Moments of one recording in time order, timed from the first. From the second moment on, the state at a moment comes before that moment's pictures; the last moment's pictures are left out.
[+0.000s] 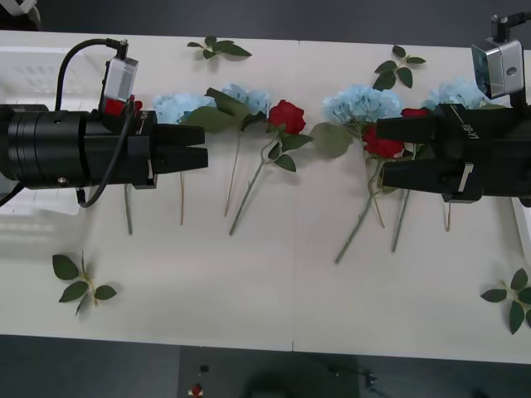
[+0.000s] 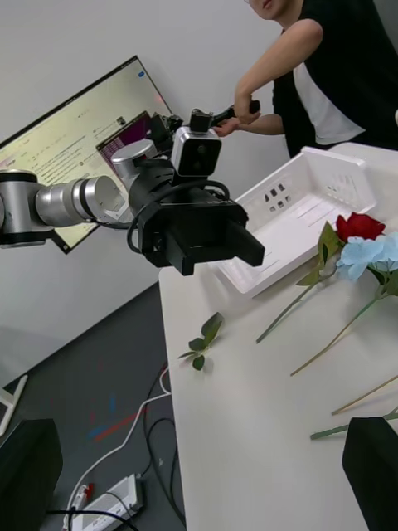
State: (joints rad) right arm -0.22 -1.08 0.13 -1.98 -2.36 0.95 2.48; left arm -0.50 1.07 -0.54 -1.71 2.55 0.85 -2.70
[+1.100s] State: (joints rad) right arm -0.22 -1.08 0.13 -1.98 -2.36 0.95 2.48; left arm -0.50 1.07 -0.54 -1.71 2.55 0.85 -2.70
